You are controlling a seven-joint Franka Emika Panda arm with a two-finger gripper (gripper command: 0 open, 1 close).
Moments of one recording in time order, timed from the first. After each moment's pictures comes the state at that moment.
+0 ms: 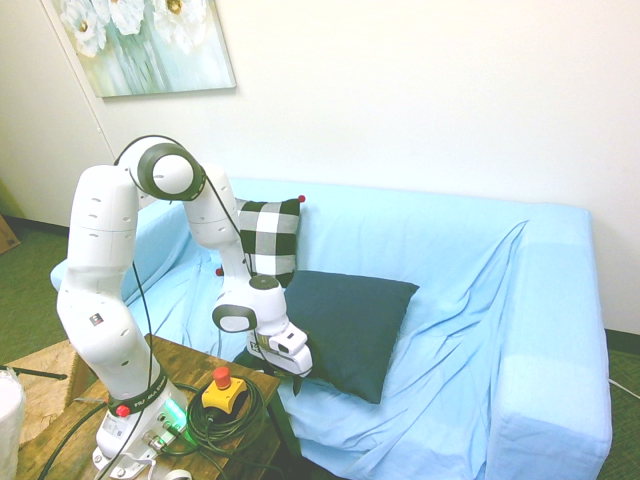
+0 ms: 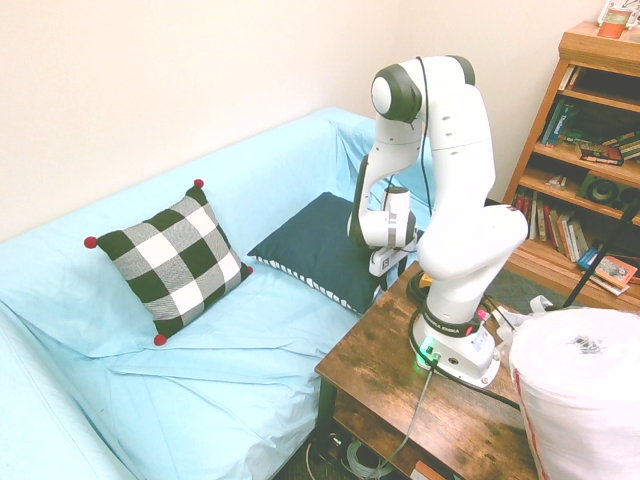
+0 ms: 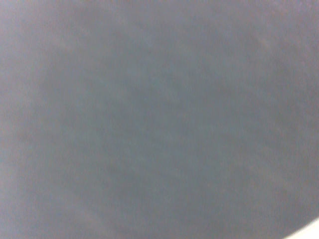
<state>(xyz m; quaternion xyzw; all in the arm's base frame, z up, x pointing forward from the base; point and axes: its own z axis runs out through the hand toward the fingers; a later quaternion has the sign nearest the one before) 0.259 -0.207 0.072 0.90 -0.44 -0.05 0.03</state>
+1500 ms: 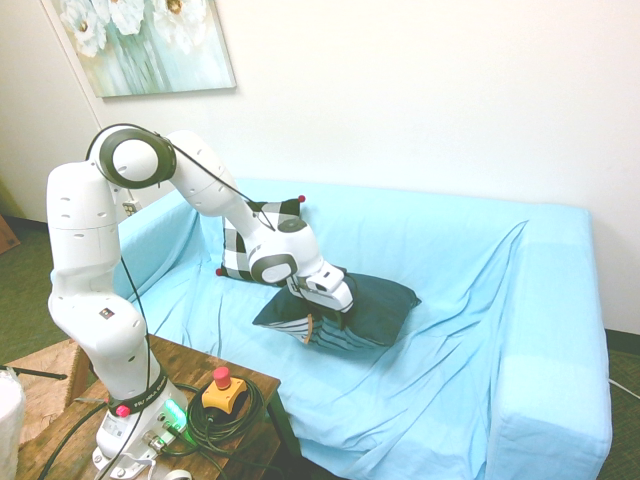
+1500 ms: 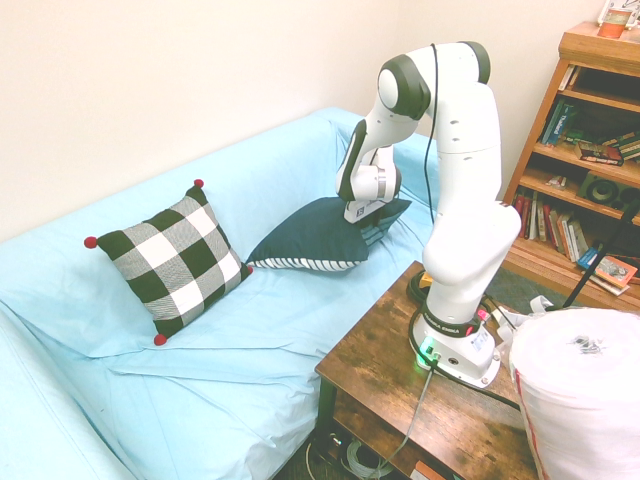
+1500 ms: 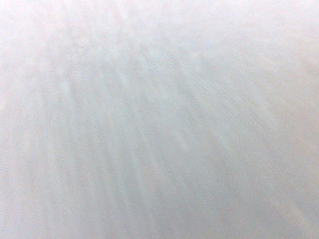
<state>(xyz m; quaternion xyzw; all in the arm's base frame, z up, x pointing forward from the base) 0.424 -0.263 0.199 0.88 -0.47 0.08 0.01</state>
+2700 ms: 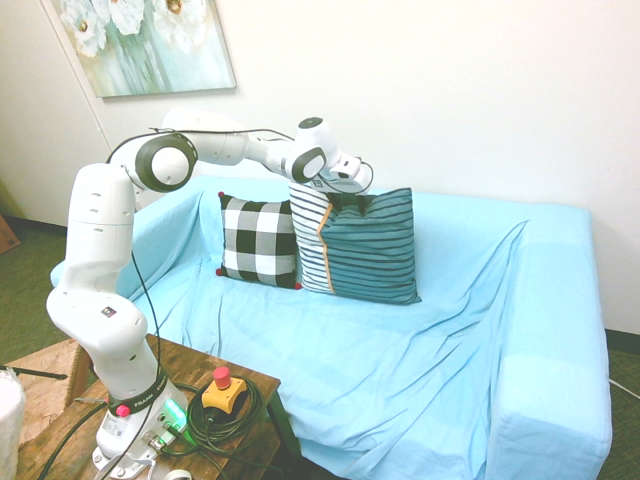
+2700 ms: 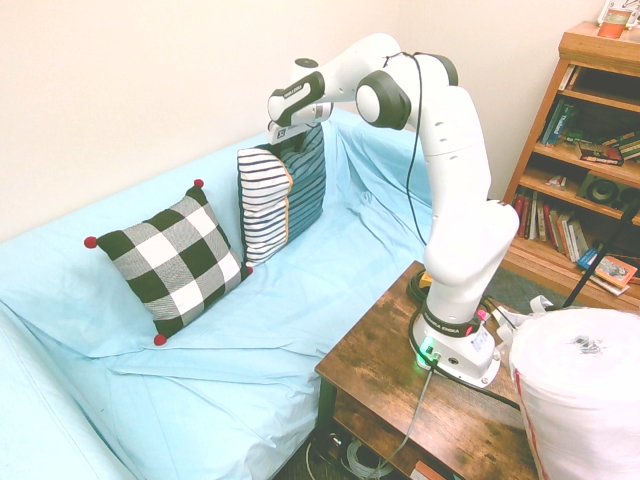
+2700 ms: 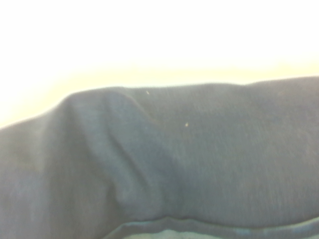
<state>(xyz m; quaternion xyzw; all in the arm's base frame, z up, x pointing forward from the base) 0.698 -0.209 0.375 0.89 -0.42 0.18 -0.04</state>
